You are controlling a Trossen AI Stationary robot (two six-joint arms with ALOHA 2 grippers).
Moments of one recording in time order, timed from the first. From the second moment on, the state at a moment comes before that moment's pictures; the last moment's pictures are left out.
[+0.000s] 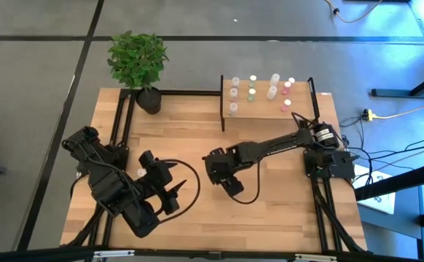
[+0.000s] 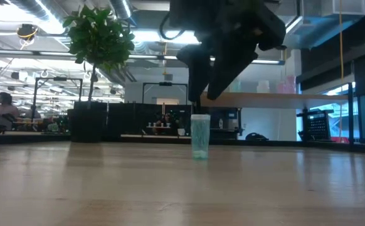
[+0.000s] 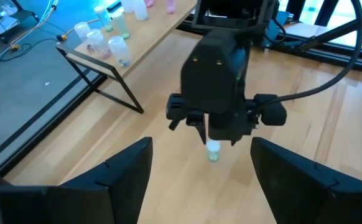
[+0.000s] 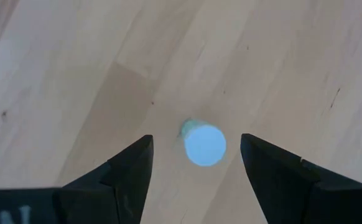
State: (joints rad) left arm -0.76 1.74 2.02 -1.57 -0.99 -1.17; right arm 0.18 1.98 1.58 -0.81 -0.03 -0.29
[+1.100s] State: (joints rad) left arm -0.76 1.74 2.02 -1.57 -0.99 -1.14; right arm 0.12 2.10 1.58 -0.80 -0.13 -0.40
